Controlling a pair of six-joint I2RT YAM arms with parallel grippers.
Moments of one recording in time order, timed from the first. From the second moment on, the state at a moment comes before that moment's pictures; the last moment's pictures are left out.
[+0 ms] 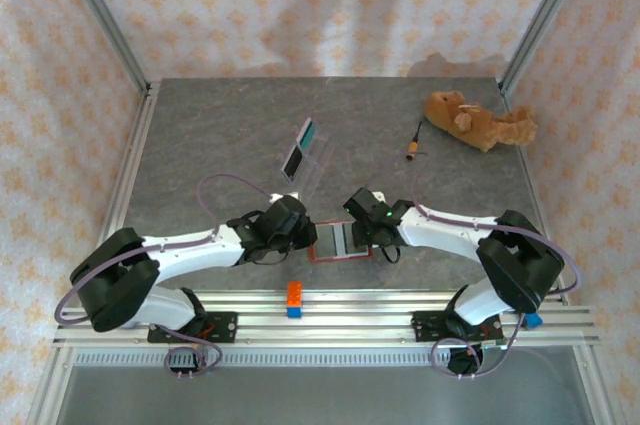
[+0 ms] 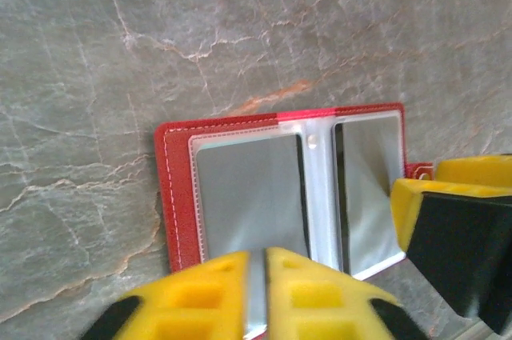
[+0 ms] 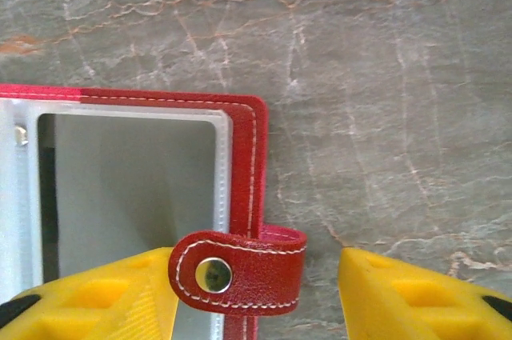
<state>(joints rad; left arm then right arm) -0.82 1.36 0.61 -0.11 0.00 -0.99 0.81 1.48 0.76 -0.55 0.20 0.64</state>
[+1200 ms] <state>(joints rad) -0.80 1.47 0.59 -0.08 0.11 -0.94 0.75 1.43 0.66 -0.30 -0.13 0.61</state>
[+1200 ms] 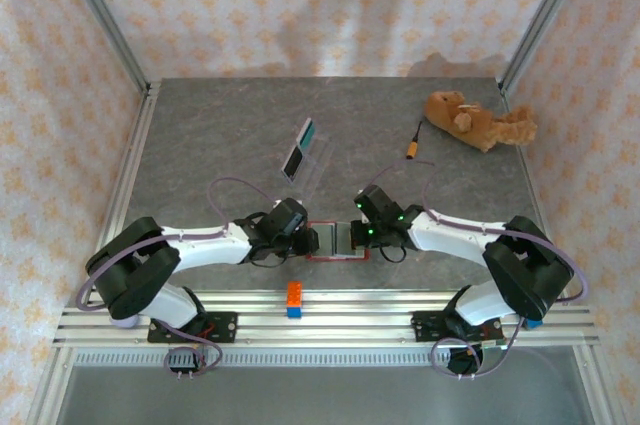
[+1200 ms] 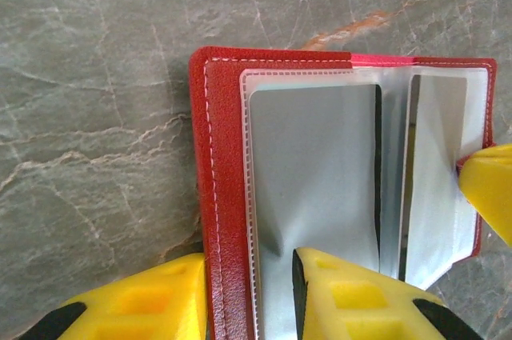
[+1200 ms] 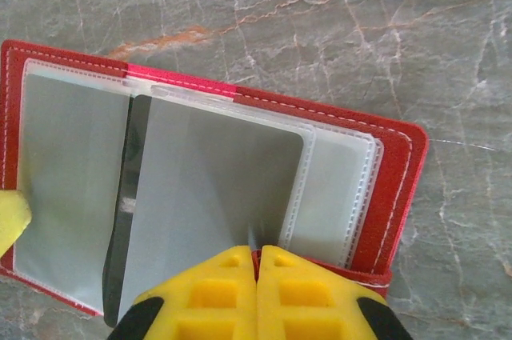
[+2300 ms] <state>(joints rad) -0.81 1.43 0.70 -0.20 0.09 -0.92 0.74 1.25 0.61 -0.35 -0.06 0.66</state>
